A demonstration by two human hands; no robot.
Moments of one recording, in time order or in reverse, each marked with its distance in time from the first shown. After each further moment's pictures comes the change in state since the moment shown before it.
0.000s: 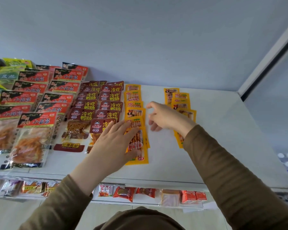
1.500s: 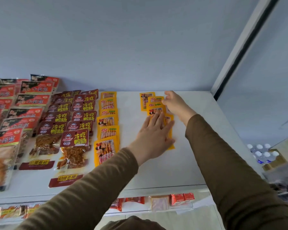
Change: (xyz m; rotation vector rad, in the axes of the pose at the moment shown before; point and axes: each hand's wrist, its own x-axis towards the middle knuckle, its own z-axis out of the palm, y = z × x) left_hand 0.110 0.136 0.029 0.029 -0.027 0.240; right_hand 0.033 0.109 -0.079 0.238 0.439 0.107
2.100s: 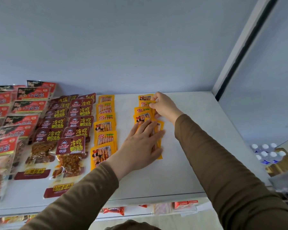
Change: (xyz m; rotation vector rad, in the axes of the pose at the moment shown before) left_hand -0.010 -0.024 0.001 -0.045 0.057 0.043; right_hand 0.026 -0.010 0.015 -0.106 0.006 -0.109
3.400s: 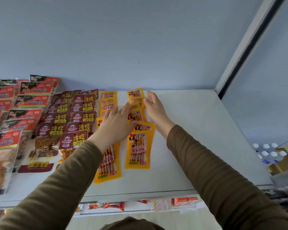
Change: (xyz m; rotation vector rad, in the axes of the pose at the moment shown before) left_hand 0.005 -0.074 -0.032 -0.126 -0.018 -0.445; right_hand -0.041 -0.026 0.048 0.501 -0.001 -0.047
